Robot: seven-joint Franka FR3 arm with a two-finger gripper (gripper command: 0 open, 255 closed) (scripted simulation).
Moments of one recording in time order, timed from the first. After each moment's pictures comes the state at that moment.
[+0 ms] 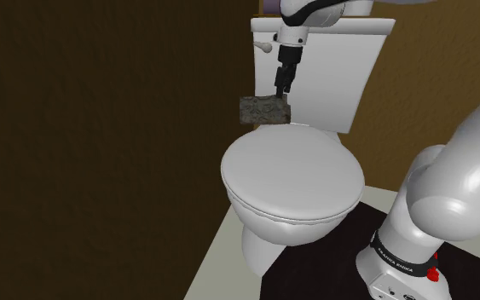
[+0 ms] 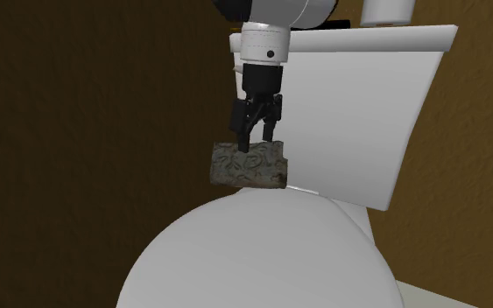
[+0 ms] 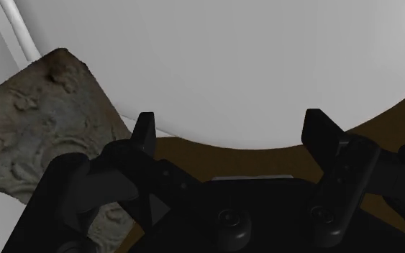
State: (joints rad) arm 0.08 -0.22 -0.35 -2.01 -0.01 1.82 -0.52
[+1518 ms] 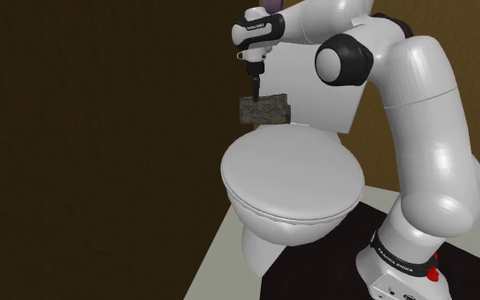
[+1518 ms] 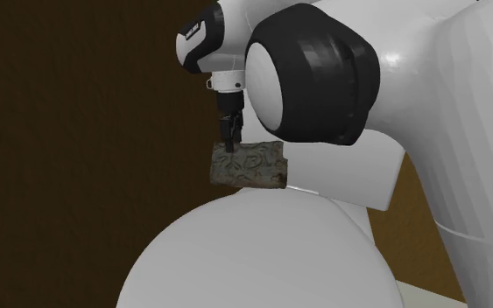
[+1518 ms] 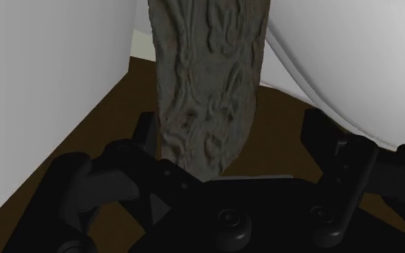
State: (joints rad) arm -0.05 0.57 -0.37 -1.19 0.15 1.68 -1.04
